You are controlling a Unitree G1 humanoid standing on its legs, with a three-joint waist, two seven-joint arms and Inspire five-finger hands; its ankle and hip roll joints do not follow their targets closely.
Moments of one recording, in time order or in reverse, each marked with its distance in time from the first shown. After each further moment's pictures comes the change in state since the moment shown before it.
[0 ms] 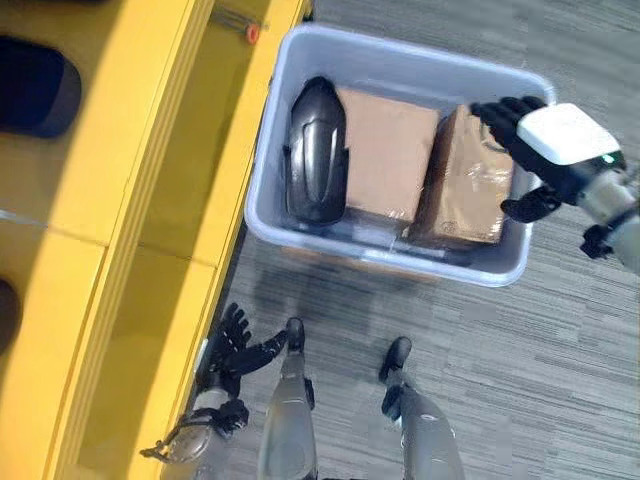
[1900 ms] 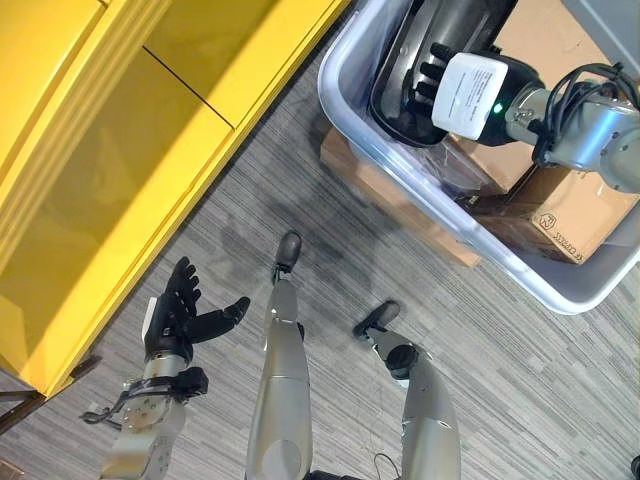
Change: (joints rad) left arm -0.070 0.194 0.011 -0.010 0.002 -0.073 0.116; right arm -0.476 0.276 0.381 0.361 -0.699 0.003 -0.062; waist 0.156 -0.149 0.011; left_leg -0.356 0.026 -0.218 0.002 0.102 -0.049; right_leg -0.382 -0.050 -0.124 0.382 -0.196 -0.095
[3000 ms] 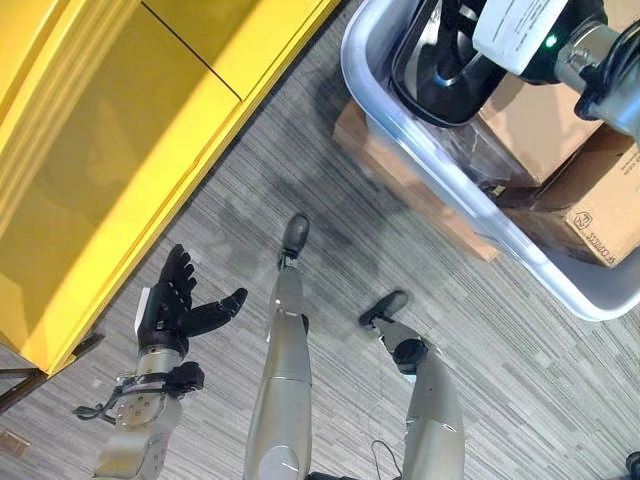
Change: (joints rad) left arm 0.003 0.028 0.006 -0.041 -0.007 -0.031 0.008; right arm -0.071 0.011 -0.035 0.168 -0.014 0.120 -0.124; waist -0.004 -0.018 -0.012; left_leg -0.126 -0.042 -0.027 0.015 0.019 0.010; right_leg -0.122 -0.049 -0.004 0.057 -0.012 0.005
